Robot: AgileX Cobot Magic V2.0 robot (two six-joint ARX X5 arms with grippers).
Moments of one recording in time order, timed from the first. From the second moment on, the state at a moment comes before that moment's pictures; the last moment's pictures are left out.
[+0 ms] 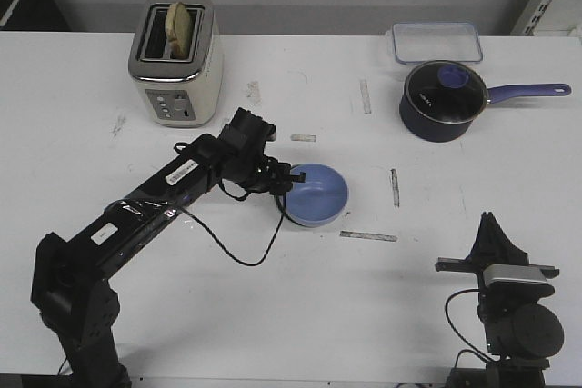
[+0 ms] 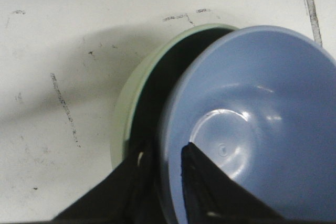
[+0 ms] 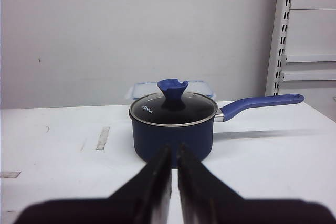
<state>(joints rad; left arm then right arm) -0.55 1.86 1.62 -0.67 0.31 -0.38 -0.04 0.26 0.32 -0.01 0.00 0.04</state>
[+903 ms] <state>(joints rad) -0.45 1.69 1.61 -0.56 0.28 -0.23 -0.04 0.26 0.32 -0.01 0.00 0.04</state>
